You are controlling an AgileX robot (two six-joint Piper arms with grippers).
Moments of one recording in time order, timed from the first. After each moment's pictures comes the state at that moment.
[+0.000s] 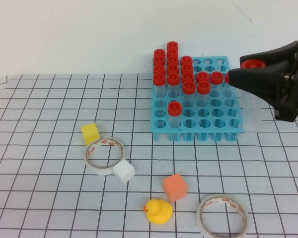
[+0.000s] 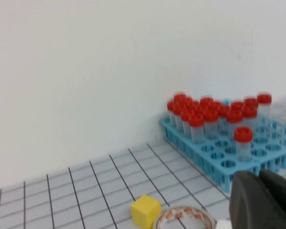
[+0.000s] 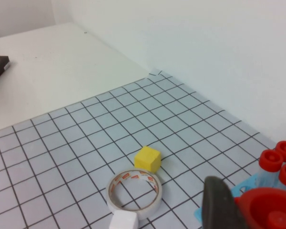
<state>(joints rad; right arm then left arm) 0.23 1.27 -1.01 1.36 0.71 -1.53 -0.58 0.14 -0.31 0.64 0.26 -0.59</state>
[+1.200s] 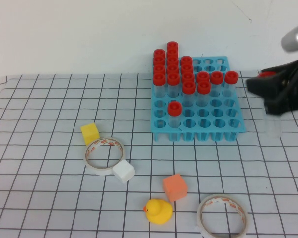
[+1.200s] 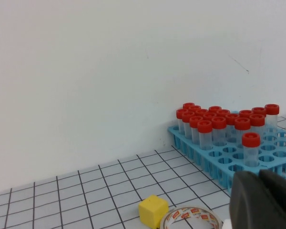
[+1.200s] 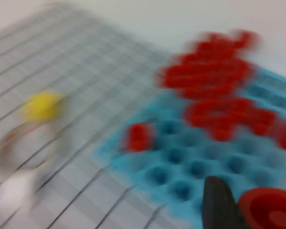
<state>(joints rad) 0.27 1.31 -1.01 0.89 0.42 -1.02 -0.58 -0.01 -0.24 0.63 0.30 -0.58</state>
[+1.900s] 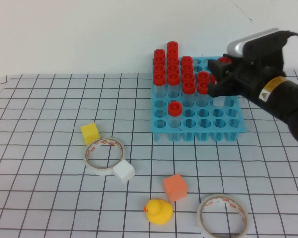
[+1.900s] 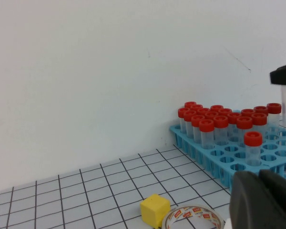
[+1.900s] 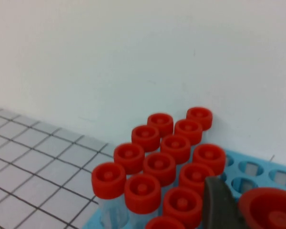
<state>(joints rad) 0.36 1.80 -1.07 -0.20 -0.52 0.17 -0.58 -0.01 -0.24 0.63 0.31 -0.58</state>
